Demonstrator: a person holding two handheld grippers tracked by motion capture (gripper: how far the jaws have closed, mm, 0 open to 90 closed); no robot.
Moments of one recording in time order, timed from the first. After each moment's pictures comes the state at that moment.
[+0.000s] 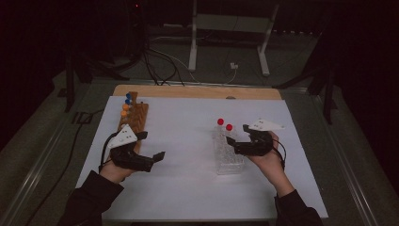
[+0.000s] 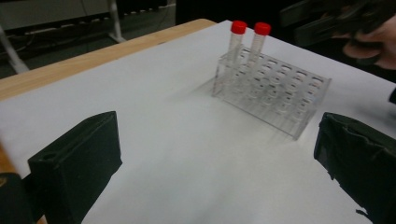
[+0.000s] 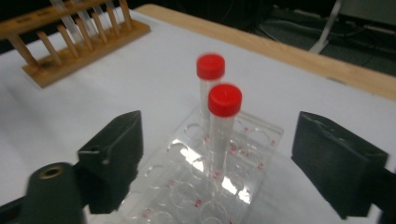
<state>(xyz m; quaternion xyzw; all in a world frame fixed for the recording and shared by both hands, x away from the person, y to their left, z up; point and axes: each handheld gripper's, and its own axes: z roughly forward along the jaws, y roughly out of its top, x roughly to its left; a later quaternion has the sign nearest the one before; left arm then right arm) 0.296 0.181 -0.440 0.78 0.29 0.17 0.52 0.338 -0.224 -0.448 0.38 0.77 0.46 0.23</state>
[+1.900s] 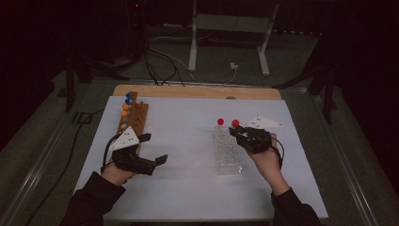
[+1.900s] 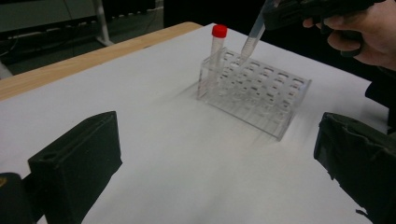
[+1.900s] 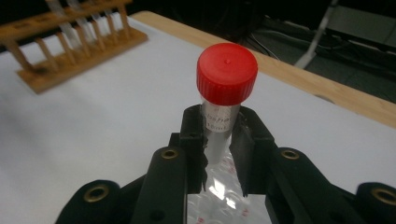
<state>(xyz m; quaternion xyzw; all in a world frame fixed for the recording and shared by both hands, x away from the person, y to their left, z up) 0.289 0.176 -0.435 0.78 0.27 0.16 0.53 0.329 -0.211 -0.426 0.36 0.77 0.46 0.26</state>
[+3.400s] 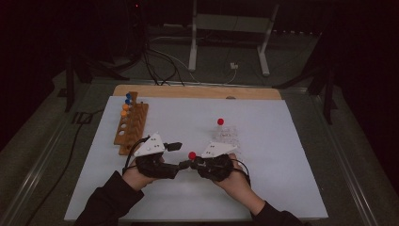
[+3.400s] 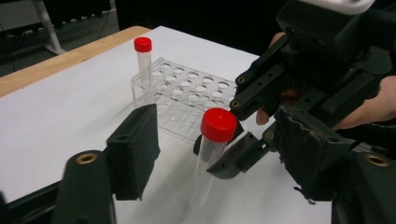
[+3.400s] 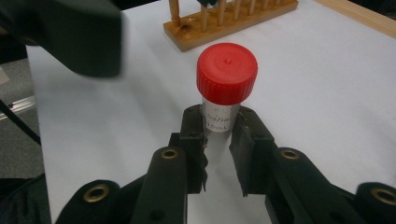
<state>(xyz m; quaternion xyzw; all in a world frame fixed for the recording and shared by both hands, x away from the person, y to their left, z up) 0.276 0.113 -0.431 0.81 0.21 0.12 0.54 0.280 -0.109 -0.458 0.24 0.85 0.45 0.14</state>
